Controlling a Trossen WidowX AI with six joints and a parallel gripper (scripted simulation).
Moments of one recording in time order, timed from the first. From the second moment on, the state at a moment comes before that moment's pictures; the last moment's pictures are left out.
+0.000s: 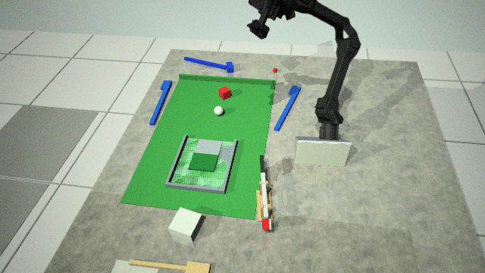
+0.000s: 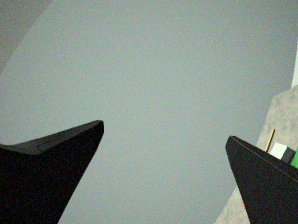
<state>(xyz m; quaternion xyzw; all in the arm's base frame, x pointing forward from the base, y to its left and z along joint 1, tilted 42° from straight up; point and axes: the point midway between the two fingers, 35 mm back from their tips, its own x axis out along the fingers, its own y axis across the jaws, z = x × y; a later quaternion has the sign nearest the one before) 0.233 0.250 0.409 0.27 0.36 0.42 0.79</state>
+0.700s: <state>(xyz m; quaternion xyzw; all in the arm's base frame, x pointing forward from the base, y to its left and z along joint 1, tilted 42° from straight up) 0.257 0.266 0.095 -0.29 0.54 0.38 0.70</state>
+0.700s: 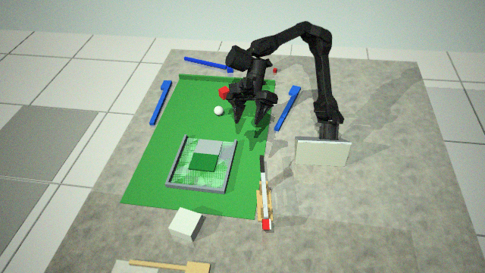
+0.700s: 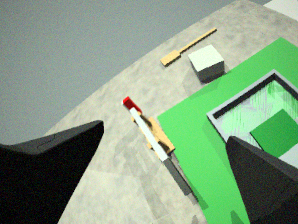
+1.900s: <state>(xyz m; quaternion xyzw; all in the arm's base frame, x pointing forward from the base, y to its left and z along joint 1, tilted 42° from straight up) 0.229 0.169 -0.048 -0.66 0.54 0.43 0.31</state>
